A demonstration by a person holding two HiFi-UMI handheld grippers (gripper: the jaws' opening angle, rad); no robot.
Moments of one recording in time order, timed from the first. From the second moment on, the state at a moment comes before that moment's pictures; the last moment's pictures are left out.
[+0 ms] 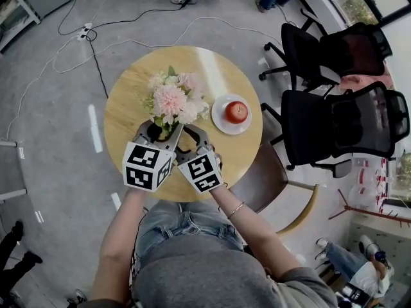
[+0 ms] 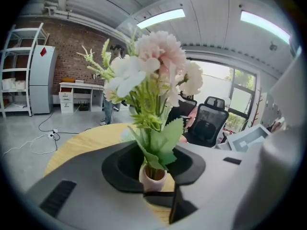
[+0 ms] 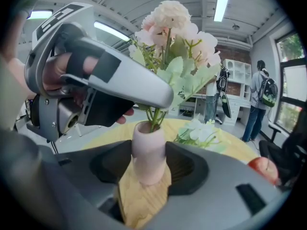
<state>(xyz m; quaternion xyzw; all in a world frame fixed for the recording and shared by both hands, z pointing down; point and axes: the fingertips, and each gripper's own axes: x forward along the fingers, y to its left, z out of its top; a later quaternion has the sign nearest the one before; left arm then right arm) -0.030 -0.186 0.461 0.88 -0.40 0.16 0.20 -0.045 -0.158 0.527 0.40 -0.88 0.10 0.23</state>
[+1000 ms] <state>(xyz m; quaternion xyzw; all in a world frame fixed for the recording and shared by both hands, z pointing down) -0.035 -0.178 0.397 0.89 -0.40 0.09 0.18 -0.042 -0.157 0.529 0.41 -0.88 0.10 0.23</state>
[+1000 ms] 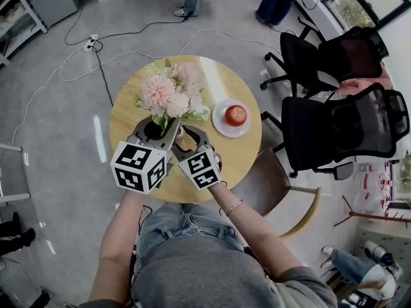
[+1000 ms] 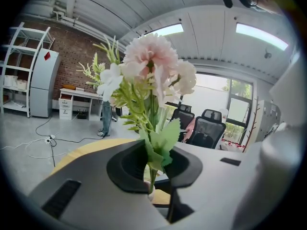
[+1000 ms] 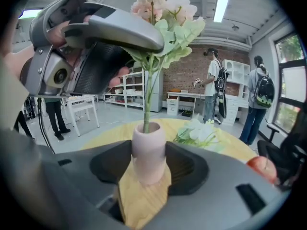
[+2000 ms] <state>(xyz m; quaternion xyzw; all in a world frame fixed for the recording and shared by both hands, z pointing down) -0.084 -0.169 0.334 0.88 -0.46 0.03 0.16 -0.037 -0.149 0.529 0.41 -0.88 0.08 0.25</state>
